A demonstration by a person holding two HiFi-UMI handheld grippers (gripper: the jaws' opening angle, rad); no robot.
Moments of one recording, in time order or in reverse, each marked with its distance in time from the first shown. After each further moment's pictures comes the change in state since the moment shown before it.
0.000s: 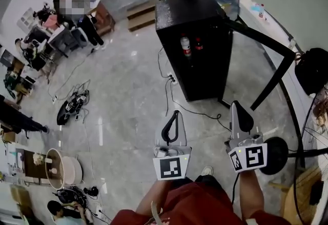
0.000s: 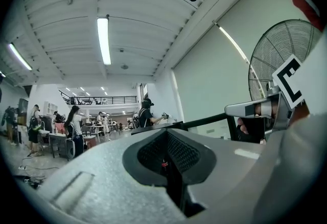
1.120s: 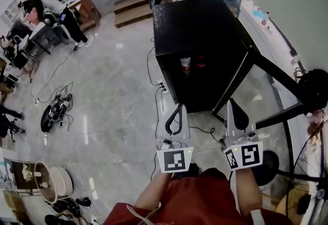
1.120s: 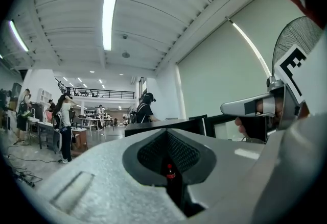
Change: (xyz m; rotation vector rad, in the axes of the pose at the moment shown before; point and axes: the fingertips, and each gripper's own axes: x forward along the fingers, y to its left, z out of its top) left arm 0.247 0.100 -0.079 -0.075 0.004 -0.039; right arm 0.256 -0.037 -0.067 -0.029 0.059 0.000
